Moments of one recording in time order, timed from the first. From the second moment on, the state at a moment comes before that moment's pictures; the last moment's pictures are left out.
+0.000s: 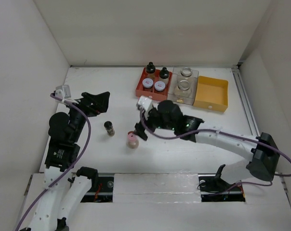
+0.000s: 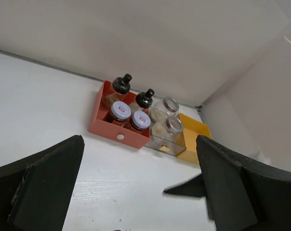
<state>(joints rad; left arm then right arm) -0.22 0.60 0.87 -0.21 0.06 -0.59 0.92 1.39 1.12 -0.04 -0.15 -0.04</state>
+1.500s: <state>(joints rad) -0.22 0.63 0.86 -0.21 0.11 -0.60 0.40 1.38 1.38 0.03 0.22 -0.05</state>
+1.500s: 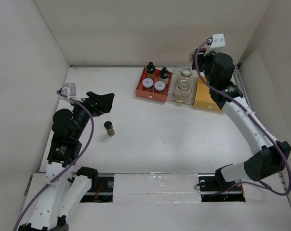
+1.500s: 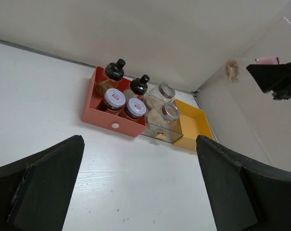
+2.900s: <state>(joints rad) -0.22 0.68 0.86 -0.18 0.14 -0.60 -0.02 2.03 1.57 -0.24 0.05 0.10</state>
